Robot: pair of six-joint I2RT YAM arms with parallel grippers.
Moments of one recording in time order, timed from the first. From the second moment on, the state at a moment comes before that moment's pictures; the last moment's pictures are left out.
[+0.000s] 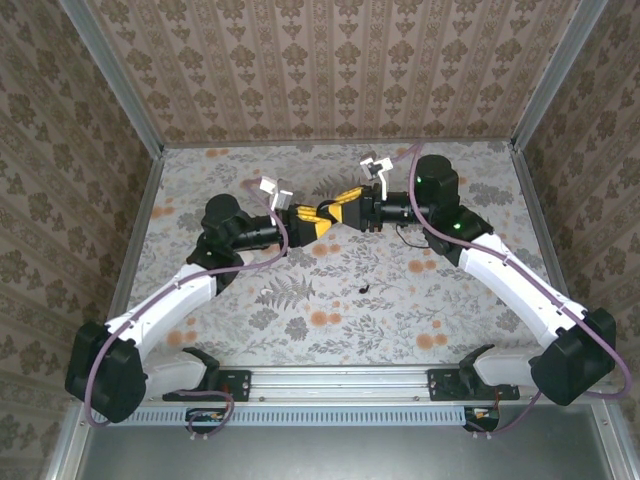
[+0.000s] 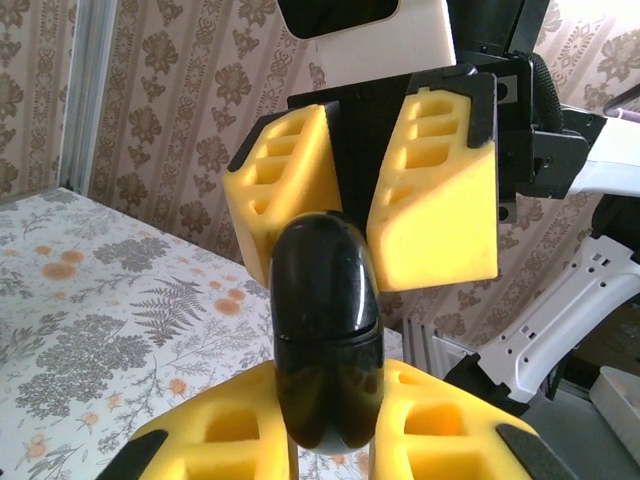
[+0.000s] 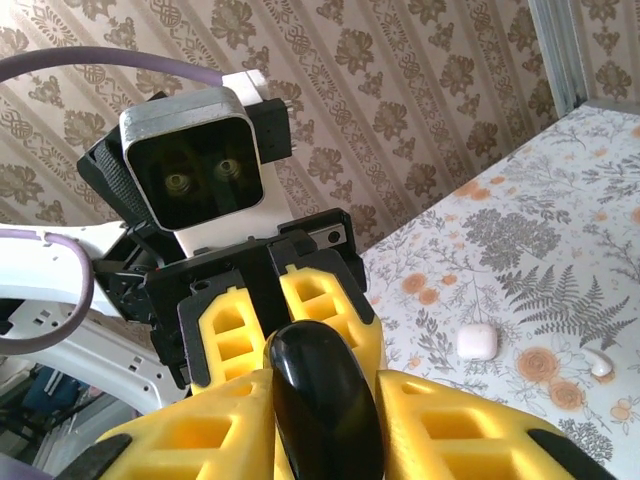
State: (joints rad) left arm -0.56 1.18 0.77 0.49 0.93 -0.43; right arm 0.47 1.28 1.14 -0.04 -0.82 0.37
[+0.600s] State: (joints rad) left arm -0.56 1.16 0.75 0.42 0.92 -0.37; right arm 0.43 1.35 1.16 -0.07 -0.78 0.45
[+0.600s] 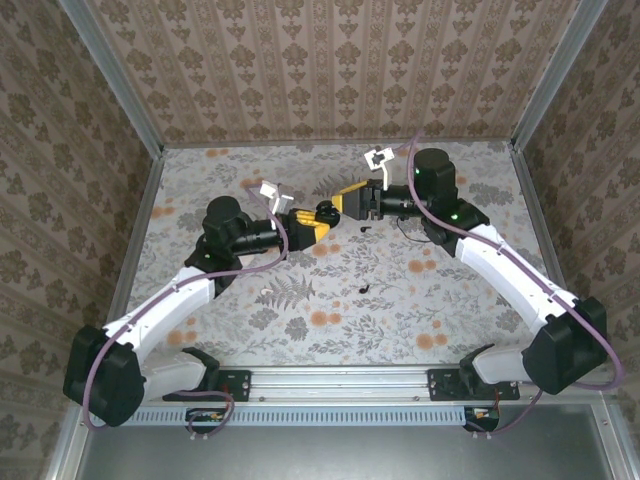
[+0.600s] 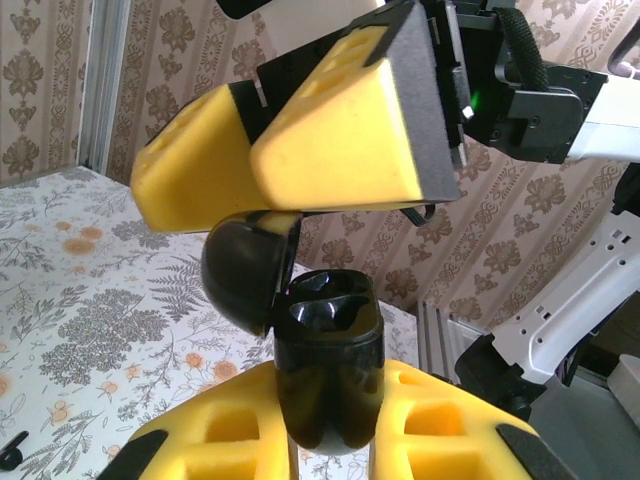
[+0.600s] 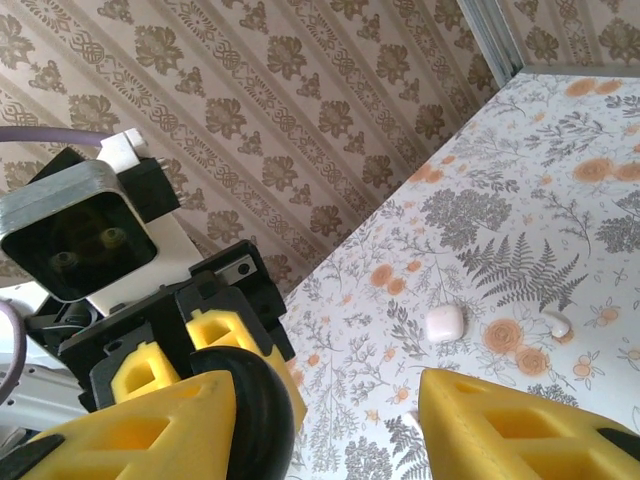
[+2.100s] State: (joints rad) left arm -0.53 0.99 0.66 0.23 0.74 -0.19; right arm 0.44 1.54 1.19 -0.65 -0.44 0.23
